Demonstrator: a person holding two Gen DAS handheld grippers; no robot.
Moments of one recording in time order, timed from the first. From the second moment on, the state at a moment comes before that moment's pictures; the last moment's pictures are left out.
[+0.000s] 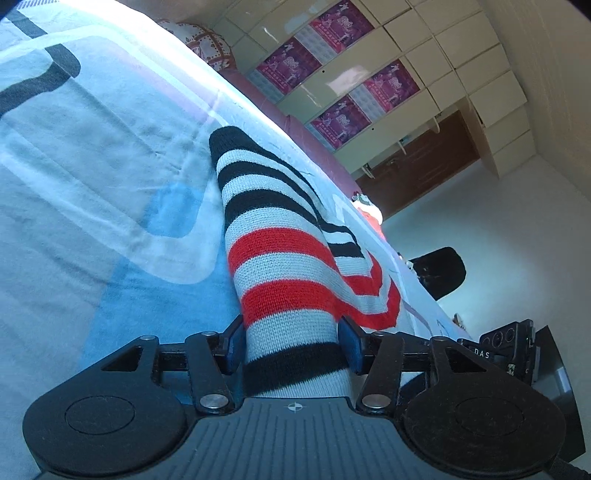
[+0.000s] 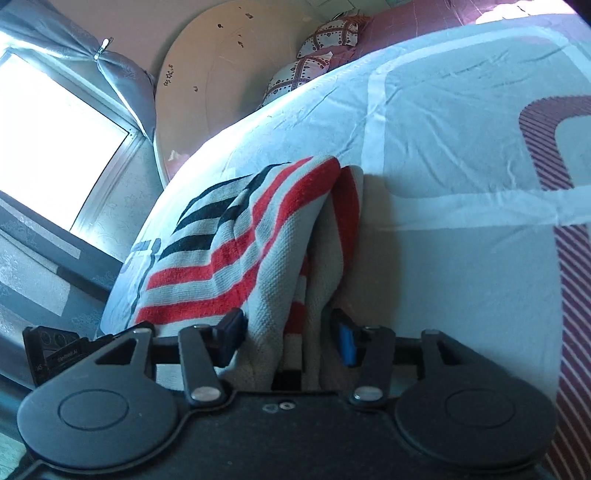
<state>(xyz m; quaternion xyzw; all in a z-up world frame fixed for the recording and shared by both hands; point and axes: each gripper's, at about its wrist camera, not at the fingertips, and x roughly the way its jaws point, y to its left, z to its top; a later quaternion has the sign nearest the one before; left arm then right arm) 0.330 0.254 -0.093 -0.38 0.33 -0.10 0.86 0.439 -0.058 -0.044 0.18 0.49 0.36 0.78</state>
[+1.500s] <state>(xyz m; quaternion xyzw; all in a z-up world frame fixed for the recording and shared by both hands) 0.219 0.191 -0.046 -0.24 0.34 -0.01 0.91 0.296 -0.097 0.015 0.07 0.40 0.30 0.86</state>
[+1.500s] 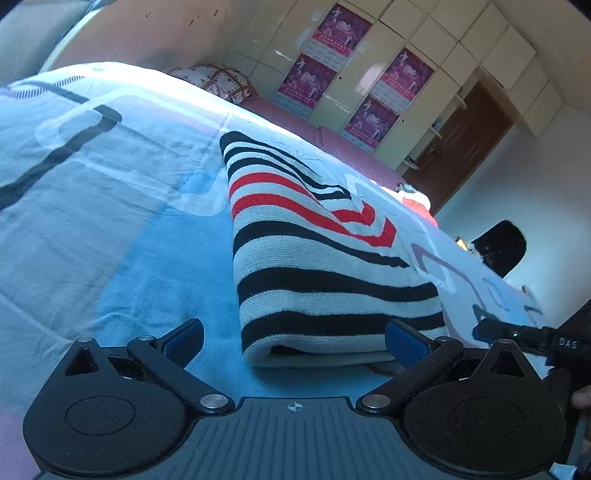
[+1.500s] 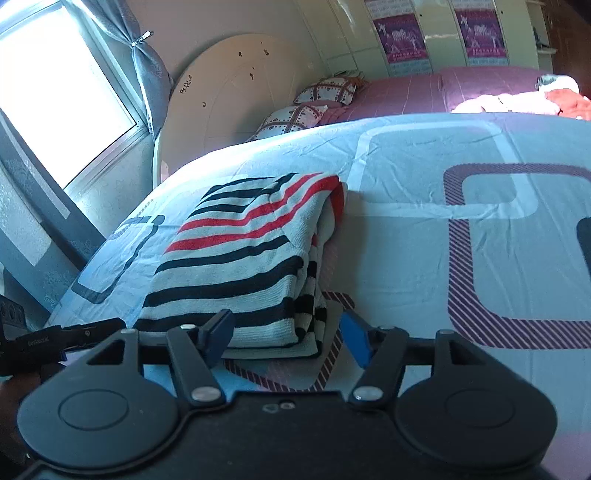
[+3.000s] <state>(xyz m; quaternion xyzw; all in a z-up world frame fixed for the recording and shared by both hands) -0.069 0.022 0.121 -0.08 0.21 0.01 0.97 -0.008 -0.148 0.123 -0.02 0.27 0.21 0.94</state>
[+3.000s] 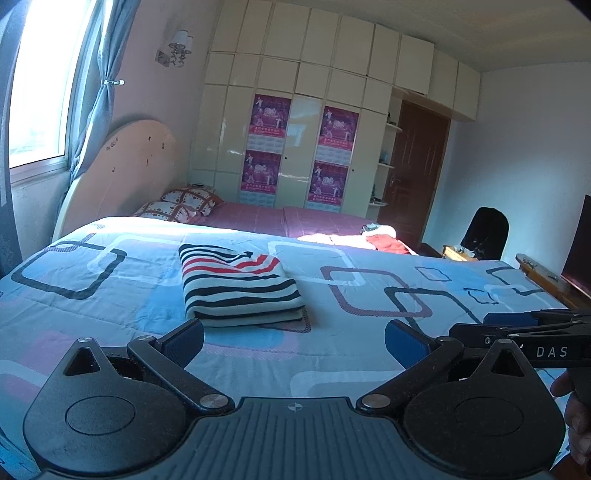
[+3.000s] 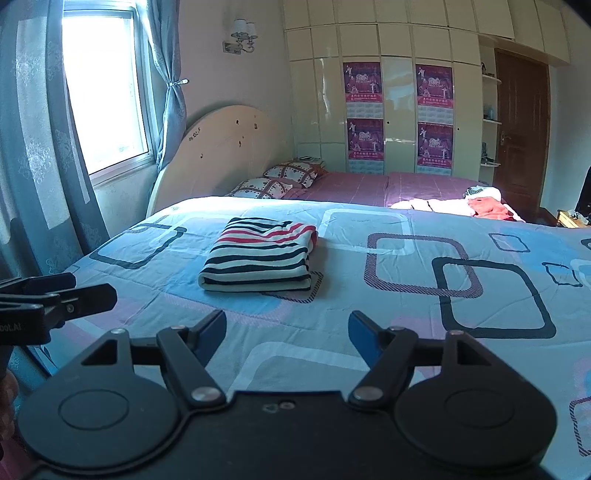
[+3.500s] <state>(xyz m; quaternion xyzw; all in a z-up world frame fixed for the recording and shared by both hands) -0.069 0.015 0.126 -0.07 0.21 0.01 0.98 -0.006 -0.153 0.123 -0.02 0.27 0.22 0.94</state>
